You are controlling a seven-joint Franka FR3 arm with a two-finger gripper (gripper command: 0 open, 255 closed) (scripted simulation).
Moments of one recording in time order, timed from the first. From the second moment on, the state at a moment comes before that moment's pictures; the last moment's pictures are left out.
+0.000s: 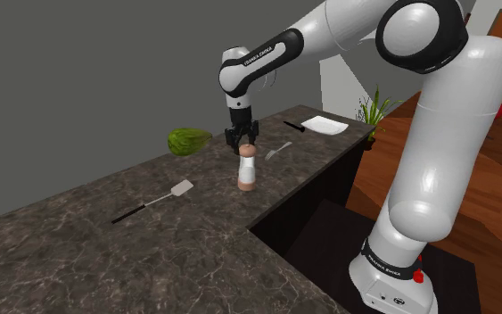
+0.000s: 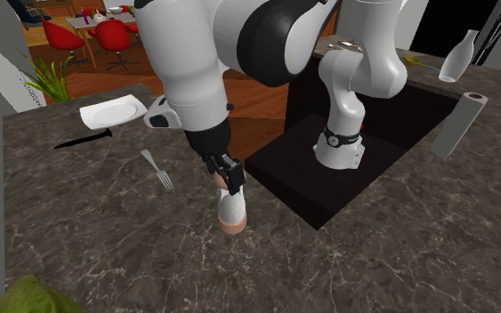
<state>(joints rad) 0.00 0.10 -0.08 -2.01 0.02 1.95 0.06</state>
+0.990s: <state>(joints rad) 0.00 0.07 -0.08 -1.96 0.02 1.88 0.06</state>
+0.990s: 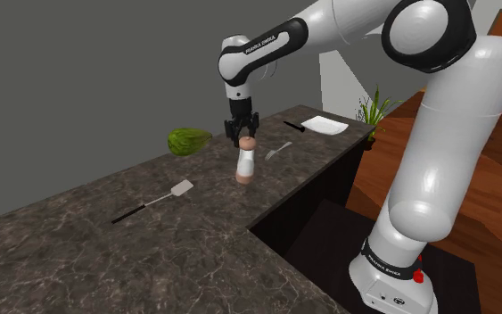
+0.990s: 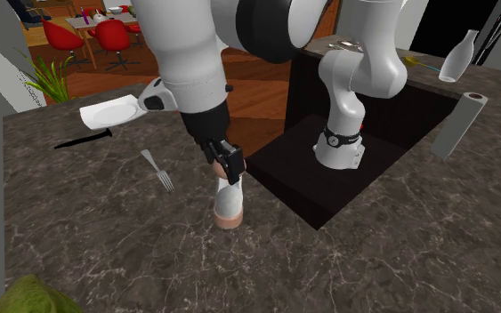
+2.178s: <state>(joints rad) 0.00 0.03 -0.08 -1.77 0.02 1.64 0.07</state>
